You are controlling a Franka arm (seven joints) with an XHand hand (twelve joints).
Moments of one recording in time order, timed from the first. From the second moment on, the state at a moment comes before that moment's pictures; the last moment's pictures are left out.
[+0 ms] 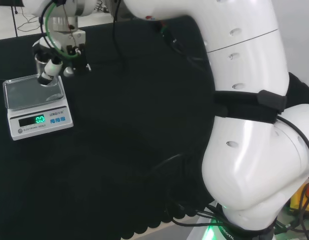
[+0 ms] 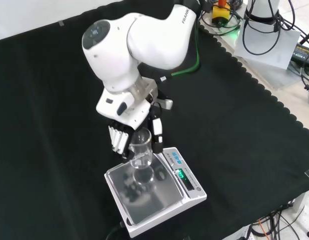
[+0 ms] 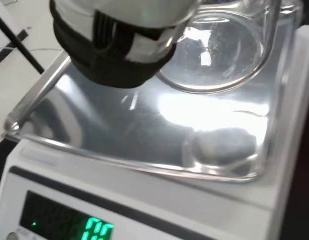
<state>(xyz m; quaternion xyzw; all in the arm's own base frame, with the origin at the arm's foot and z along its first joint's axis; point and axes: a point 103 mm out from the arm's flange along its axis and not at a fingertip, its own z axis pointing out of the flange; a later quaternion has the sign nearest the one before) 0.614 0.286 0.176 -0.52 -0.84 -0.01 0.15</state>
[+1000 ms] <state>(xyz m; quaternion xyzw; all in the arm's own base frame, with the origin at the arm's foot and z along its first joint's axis) 0.606 0.318 0.147 -0.49 -0.85 0.03 0.17</state>
